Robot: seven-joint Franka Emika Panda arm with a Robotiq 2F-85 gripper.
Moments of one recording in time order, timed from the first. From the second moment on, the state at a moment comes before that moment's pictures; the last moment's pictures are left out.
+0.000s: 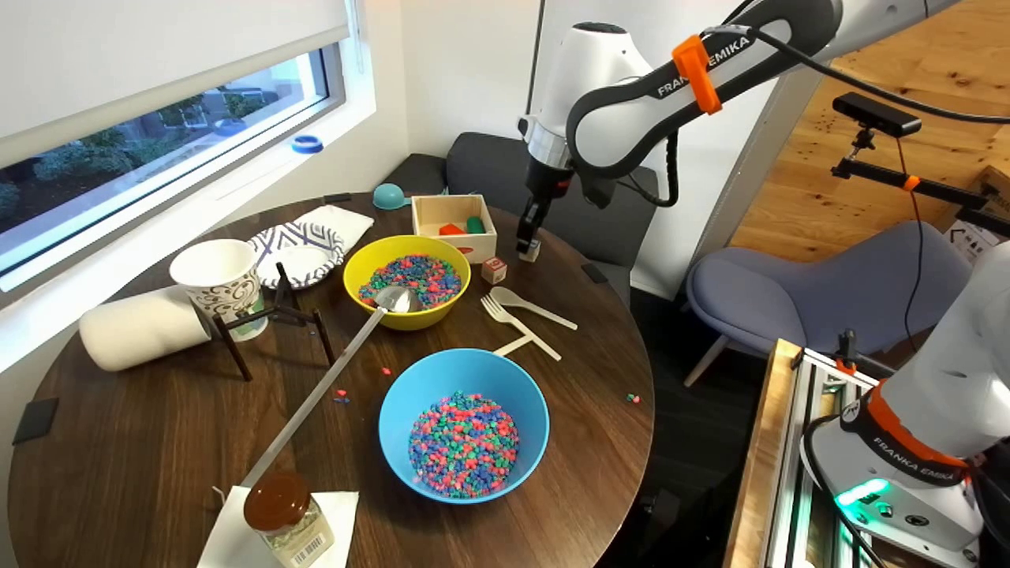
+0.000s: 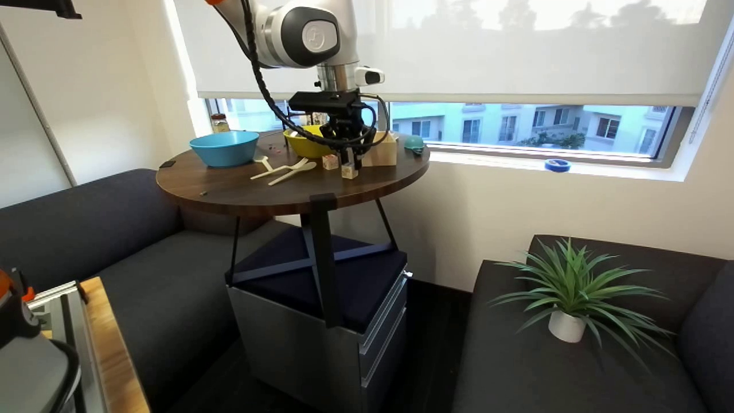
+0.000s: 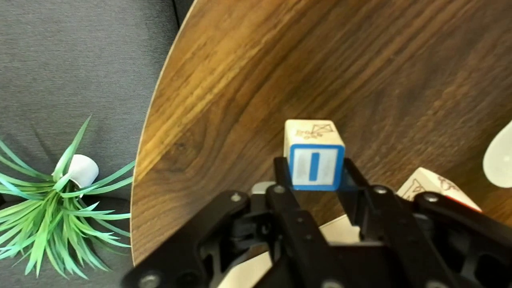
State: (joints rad) arm 0.02 0.21 0.03 -2.14 0.01 2.50 -0.25
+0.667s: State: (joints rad) arm 0.06 0.08 0.08 -2.12 0.01 2.31 -0.16
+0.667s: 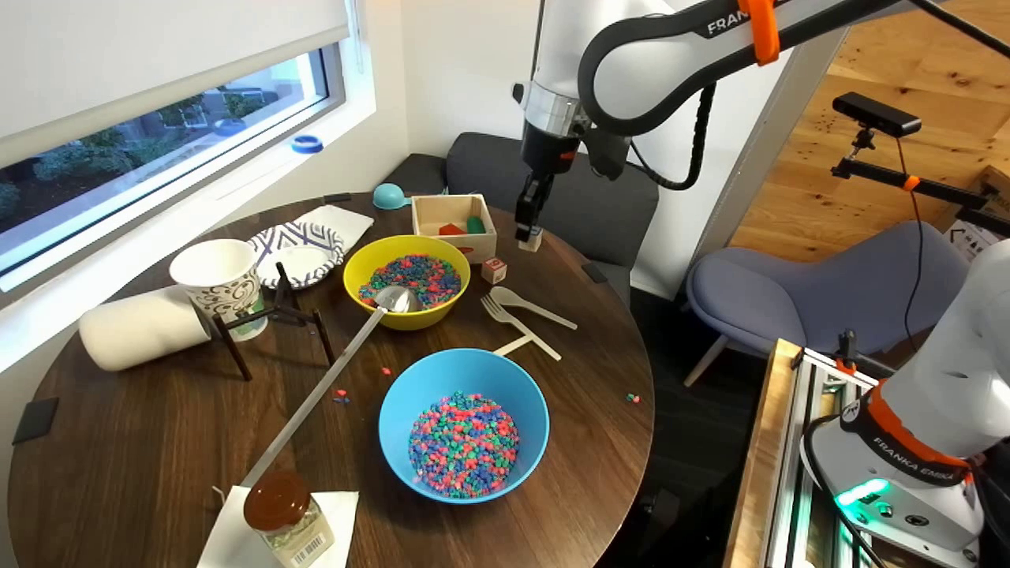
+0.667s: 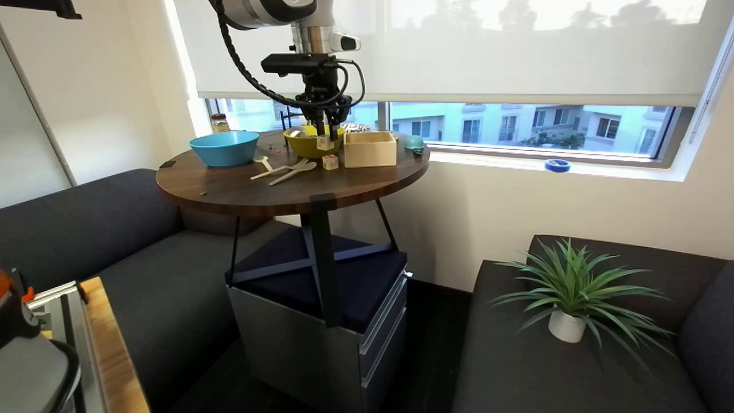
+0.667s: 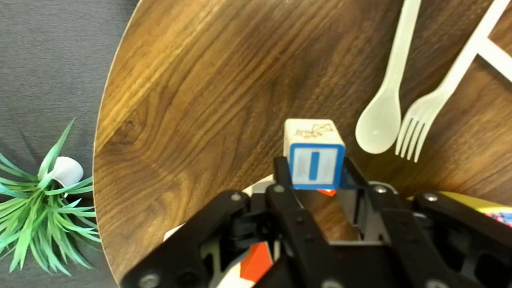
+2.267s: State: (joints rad) arm 0.14 0.18 0.06 -2.10 -0.21 2.46 0.49
